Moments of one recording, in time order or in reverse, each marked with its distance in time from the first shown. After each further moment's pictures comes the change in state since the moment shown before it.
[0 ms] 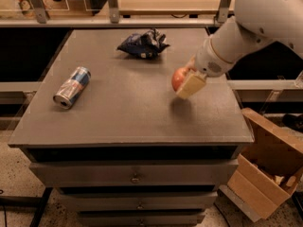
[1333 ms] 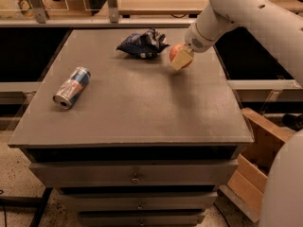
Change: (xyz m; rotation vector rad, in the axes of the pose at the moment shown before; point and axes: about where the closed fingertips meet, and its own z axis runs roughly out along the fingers) arm -0.026 -0.128 0.035 0.185 0.031 0.129
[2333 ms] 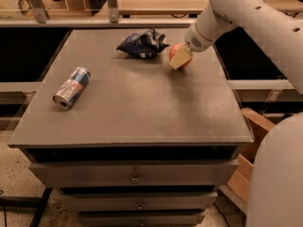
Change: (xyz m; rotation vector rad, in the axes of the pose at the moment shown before) arm 0.001 -0.012 0.016 -0.025 -0.014 0.070
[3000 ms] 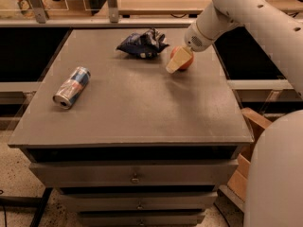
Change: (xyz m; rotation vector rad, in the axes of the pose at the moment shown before) arm -0.003 0.007 0.000 -0.061 -0.021 -0.012
